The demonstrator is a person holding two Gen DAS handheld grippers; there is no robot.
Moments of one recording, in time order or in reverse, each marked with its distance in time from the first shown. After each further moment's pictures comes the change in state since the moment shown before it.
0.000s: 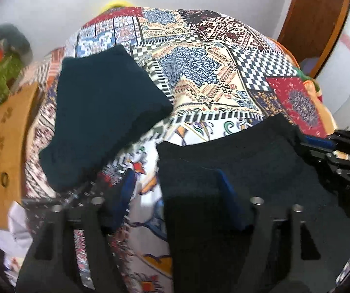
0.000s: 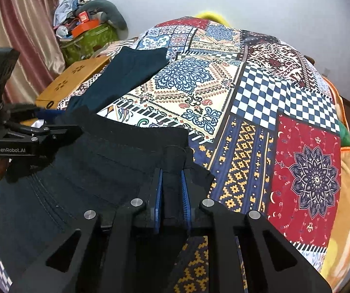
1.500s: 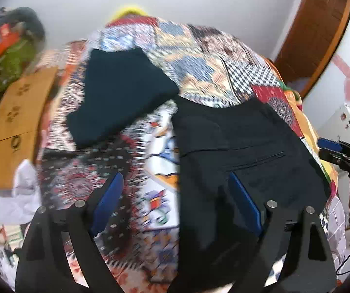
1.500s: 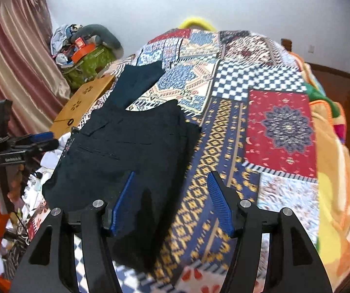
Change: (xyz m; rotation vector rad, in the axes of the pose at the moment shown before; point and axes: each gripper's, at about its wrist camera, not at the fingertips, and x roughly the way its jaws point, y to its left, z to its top) left arm -0.077 0.012 -0.074 -0.115 -0.047 -0.073; right arm -0.091 -0.001 -0.059 0.182 -0.052 0.080
